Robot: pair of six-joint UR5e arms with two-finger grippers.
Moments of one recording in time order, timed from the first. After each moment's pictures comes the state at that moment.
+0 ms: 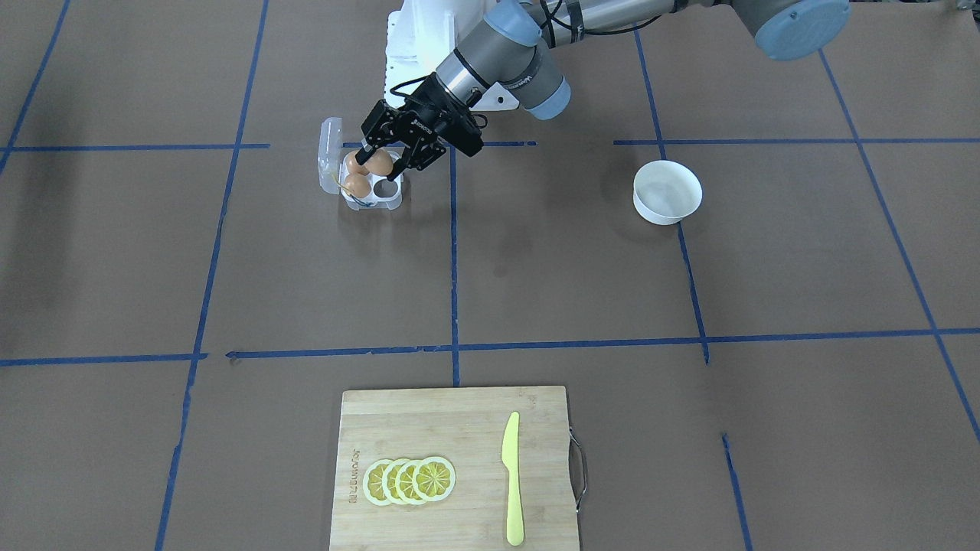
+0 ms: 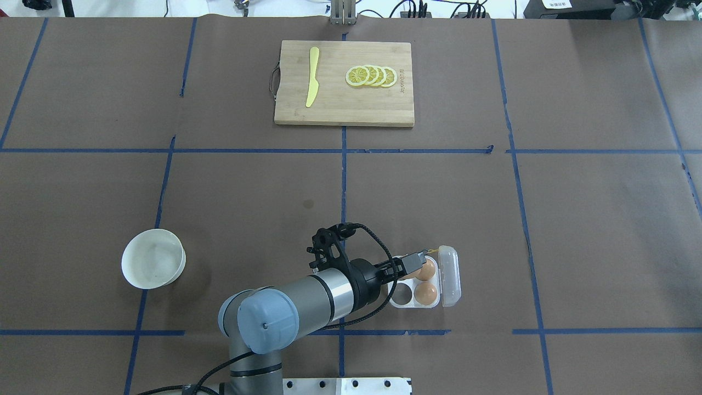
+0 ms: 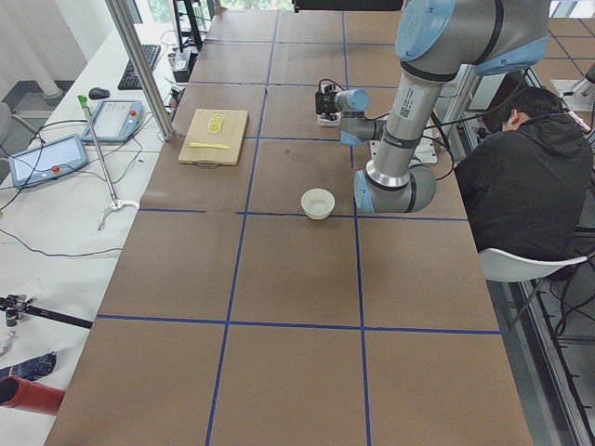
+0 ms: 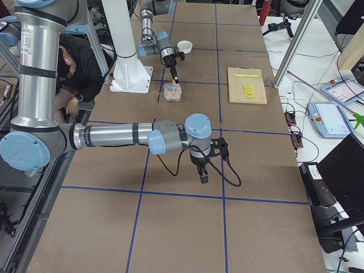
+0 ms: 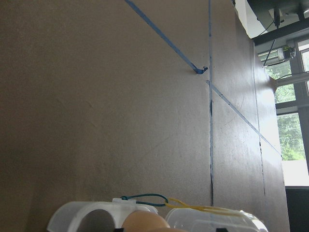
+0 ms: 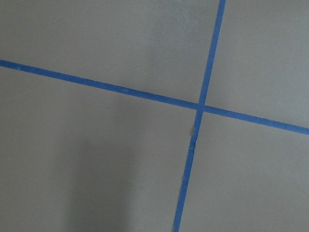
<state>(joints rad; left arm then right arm) -0.18 -2.27 -1.41 -2.72 -1.35 -1.66 1.46 -1.71 1.78 -1.40 2.29 0.04</state>
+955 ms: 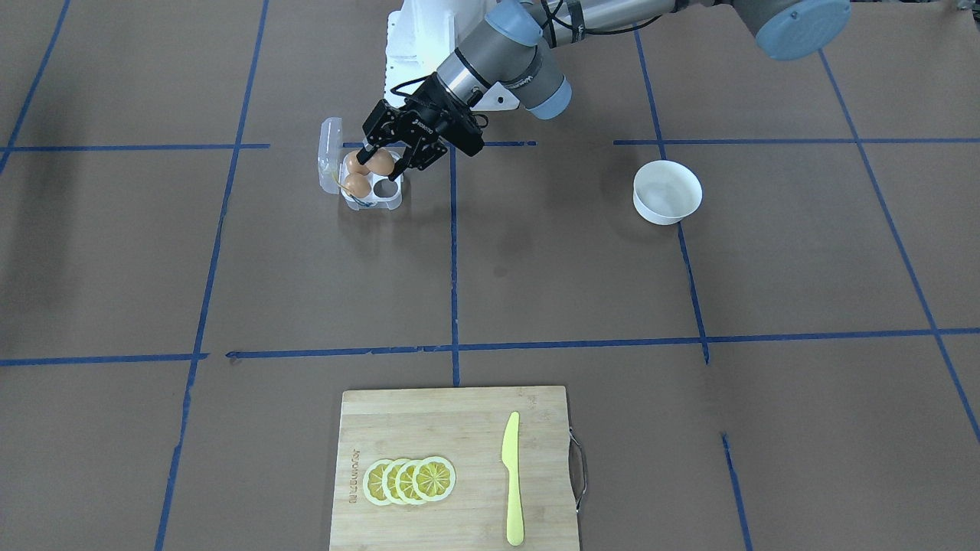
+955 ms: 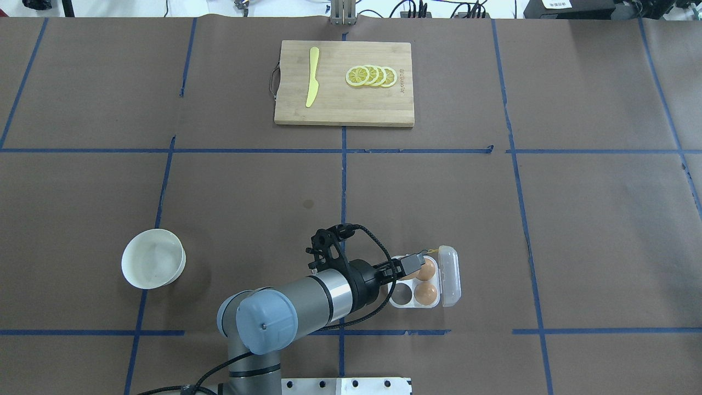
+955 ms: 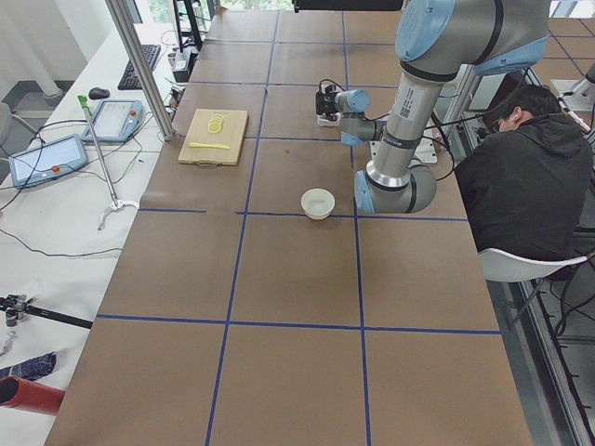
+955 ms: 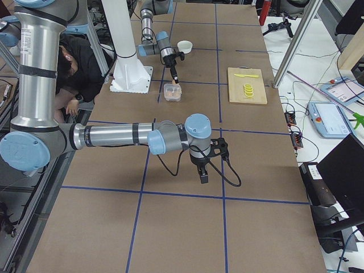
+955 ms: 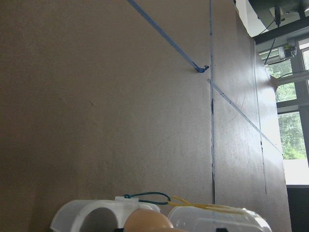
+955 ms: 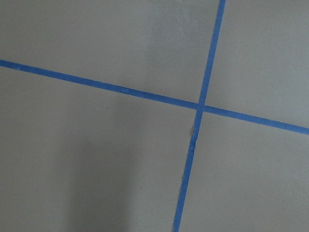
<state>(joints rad) -0.18 -2.27 -1.42 -2.71 -1.35 -1.65 1.46 -1.71 1.78 -1.40 2.29 0.04</state>
